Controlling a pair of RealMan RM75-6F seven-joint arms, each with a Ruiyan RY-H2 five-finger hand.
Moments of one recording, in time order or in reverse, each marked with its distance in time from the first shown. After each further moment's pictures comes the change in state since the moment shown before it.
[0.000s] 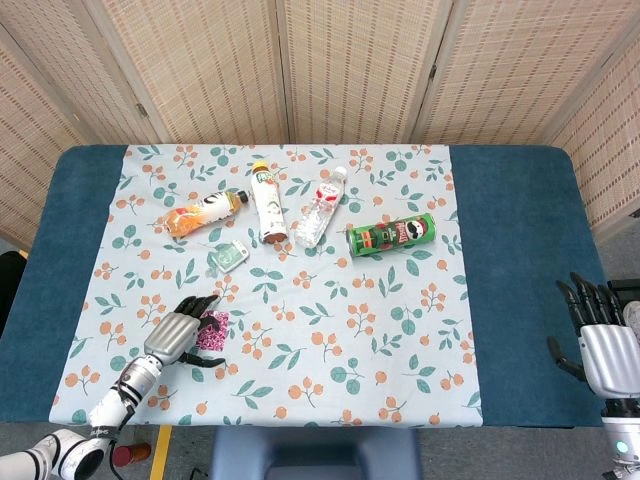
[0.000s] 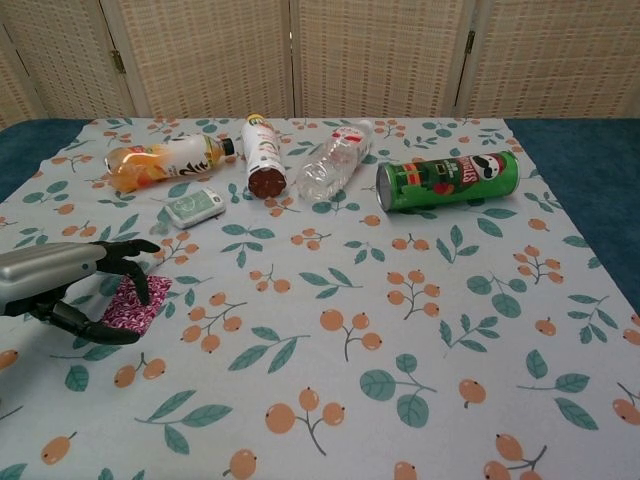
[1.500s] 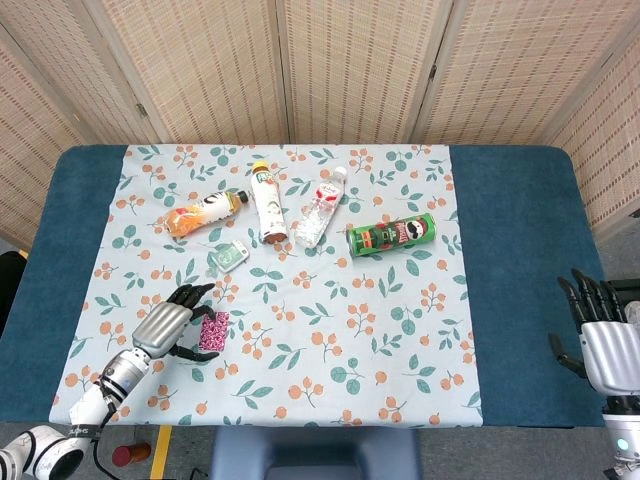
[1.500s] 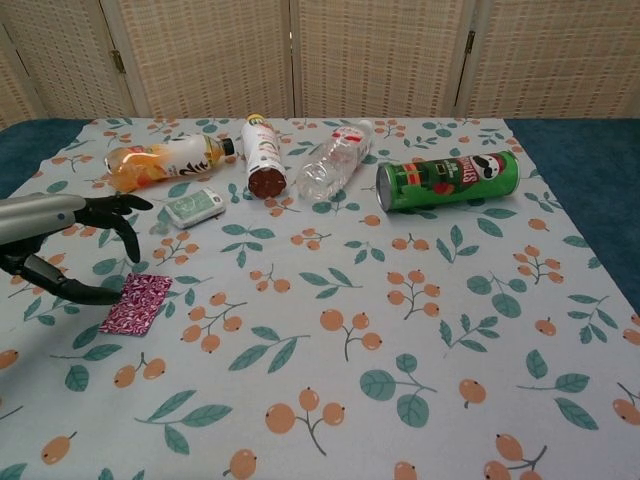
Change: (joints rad) left arm -0.002 0.156 -0.054 -0.183 0.064 0.010 -0.044; right arm 0.007 0.000 0.008 0.008 -0.004 0.005 -0.012
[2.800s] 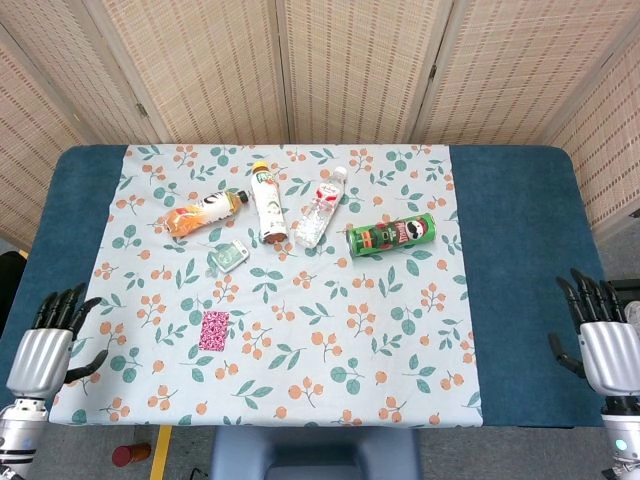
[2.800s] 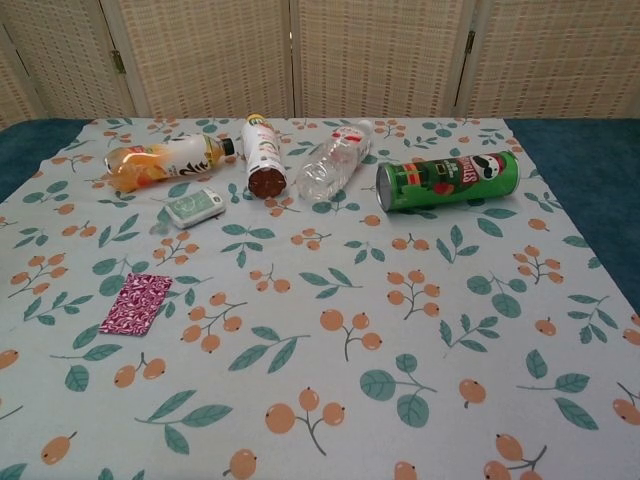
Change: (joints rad) left arm 0.369 0.168 -0.007 -0.102 0.035 0.482 0.177; right arm -0.001 -0.002 0.000 -0.006 -0.004 0.011 -0.028
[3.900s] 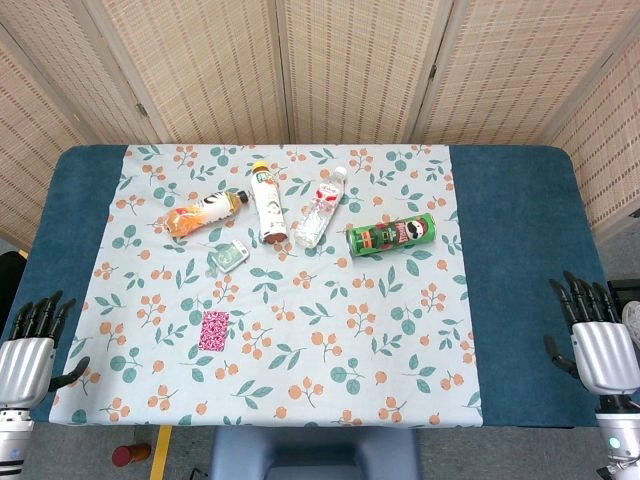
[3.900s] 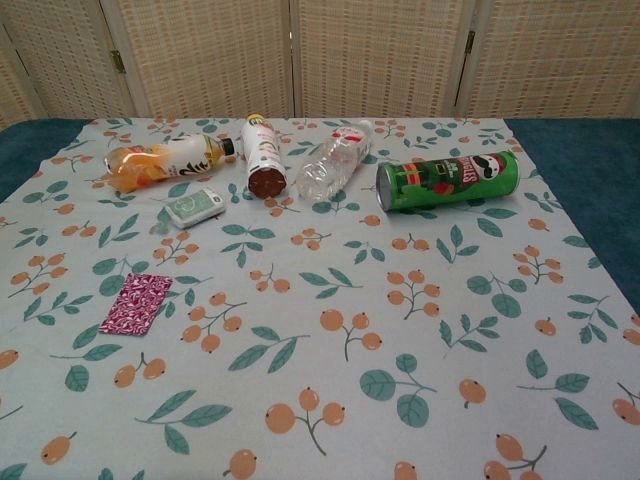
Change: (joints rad) left arm 0.060 0.021 0.003 -0.034 -0.072 0.037 0.082; right arm 0.009 -0.004 -0.007 -0.014 0.016 -0.031 -0.043
